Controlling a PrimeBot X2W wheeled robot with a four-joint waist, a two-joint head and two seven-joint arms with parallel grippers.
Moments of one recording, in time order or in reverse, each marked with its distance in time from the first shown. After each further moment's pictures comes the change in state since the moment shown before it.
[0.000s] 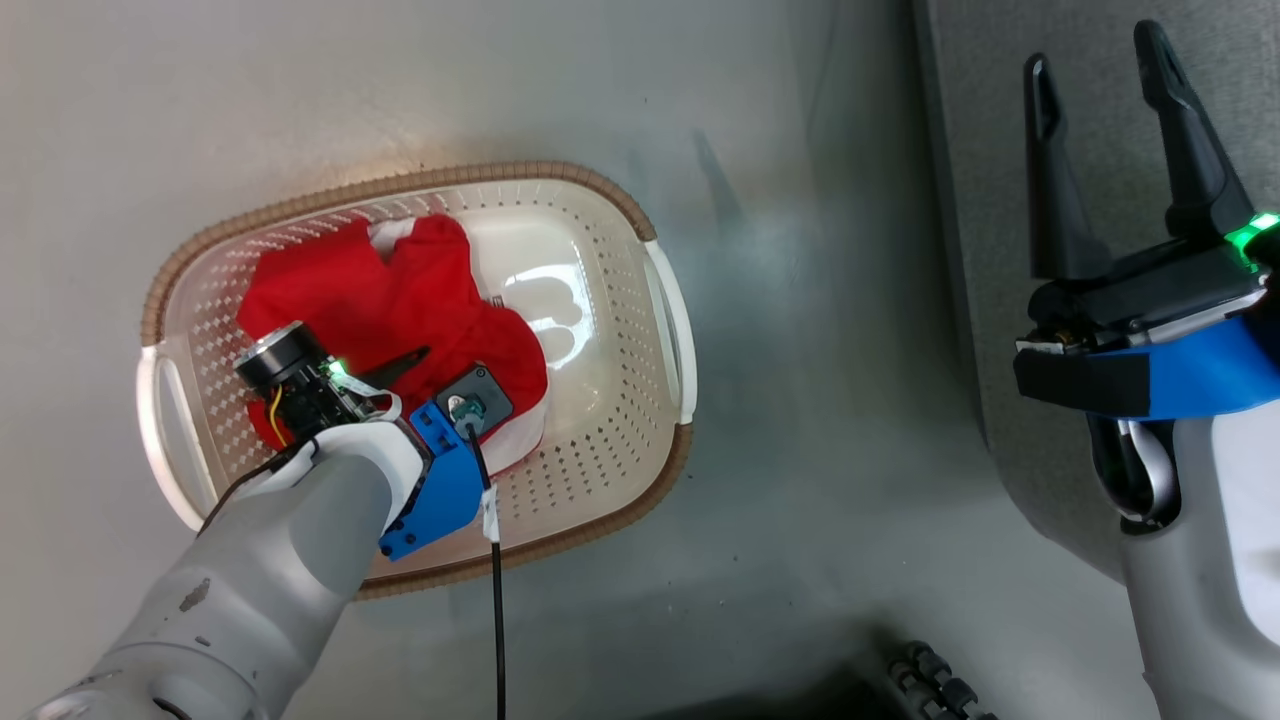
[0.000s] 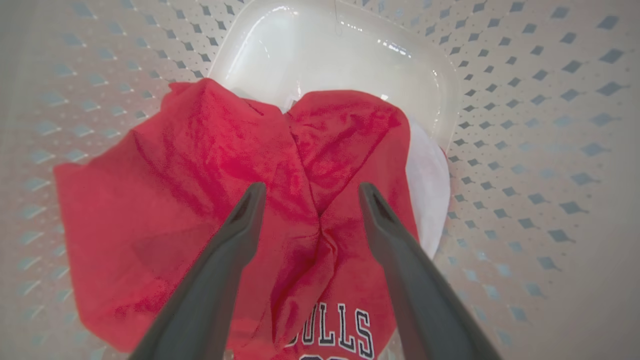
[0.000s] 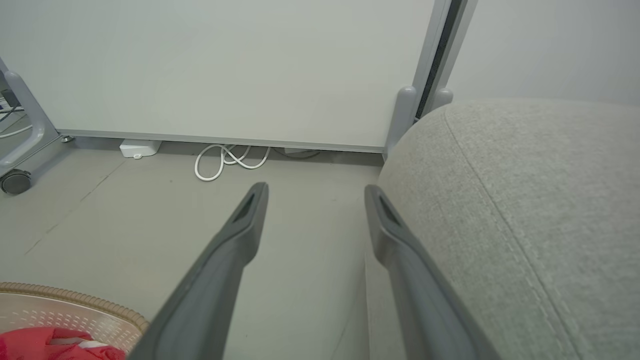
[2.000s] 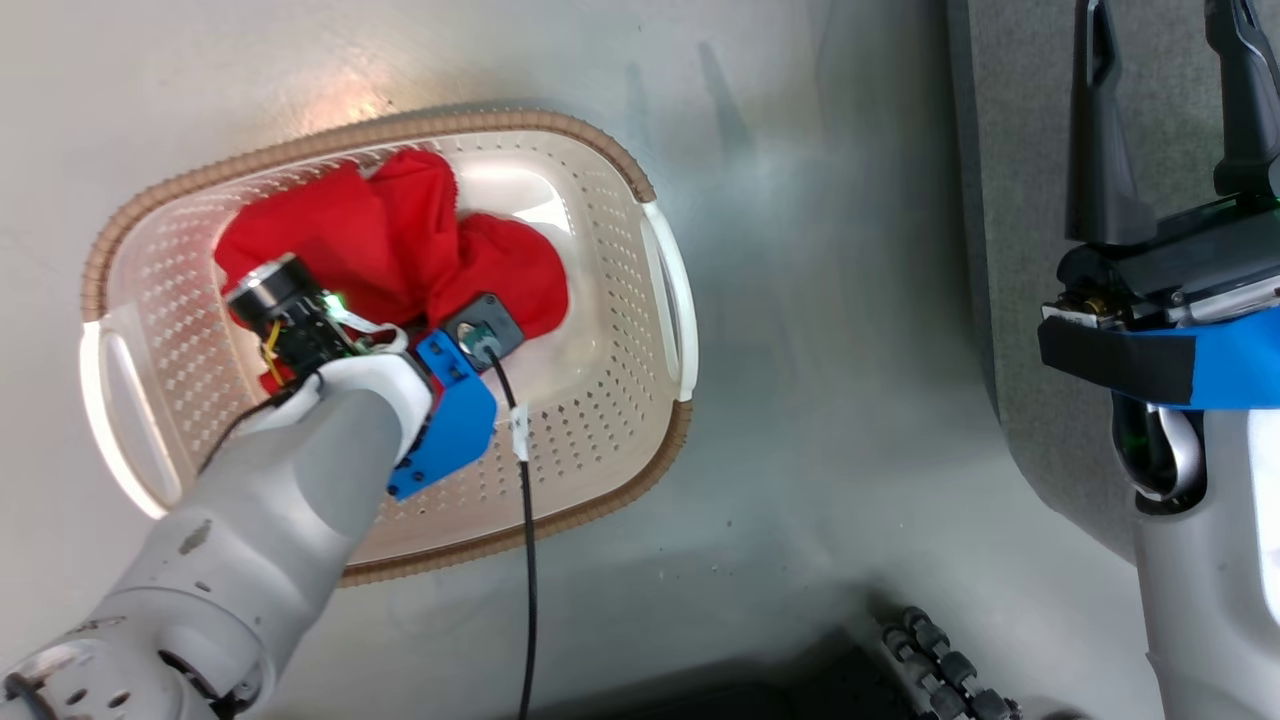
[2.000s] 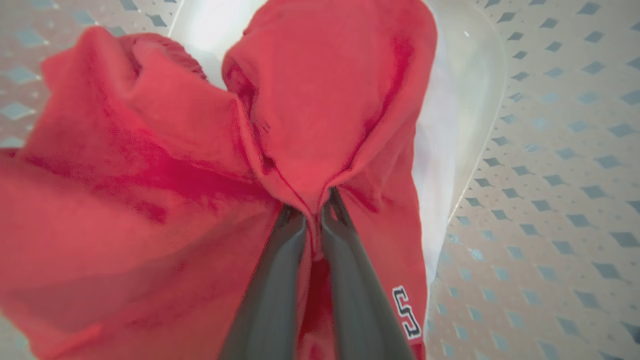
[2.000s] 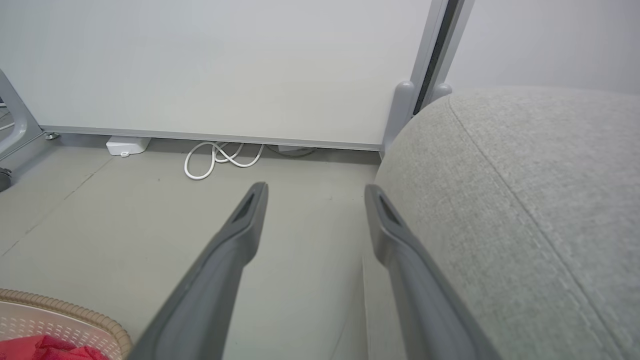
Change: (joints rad) left arm -0.109 -0.009 -0.069 -0.002 -0.073 0.000 0.155; right arm -0.033 0.028 -0.037 -0.081 -0.019 0.000 -0.002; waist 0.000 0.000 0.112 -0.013
